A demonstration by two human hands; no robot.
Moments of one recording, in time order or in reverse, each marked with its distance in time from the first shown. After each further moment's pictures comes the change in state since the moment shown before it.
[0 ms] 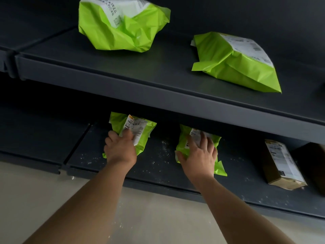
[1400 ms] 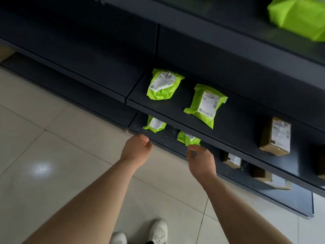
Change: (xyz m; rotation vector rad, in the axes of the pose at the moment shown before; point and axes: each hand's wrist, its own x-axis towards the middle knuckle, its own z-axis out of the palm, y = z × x) left_hand -0.219 0.103 -0.377 -0.388 -0.285 -0.317; right_hand -0.146 -0.029 -0.406 0.540 -0.463 0.089
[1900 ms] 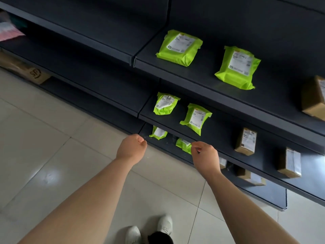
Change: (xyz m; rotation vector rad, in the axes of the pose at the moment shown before) left_hand -0.152 0.071 -0.139 0.025 0.083 -0.001; right_hand -0.138 -0.087 -0.127 0.013 0.078 -0.133
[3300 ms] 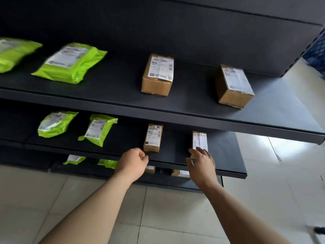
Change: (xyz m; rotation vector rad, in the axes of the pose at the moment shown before) left_hand -0.091 0.276 0.389 0.236 -0.152 0.306; right_hand 0.064 0.374 -0.270 -0.194 0.165 0.136
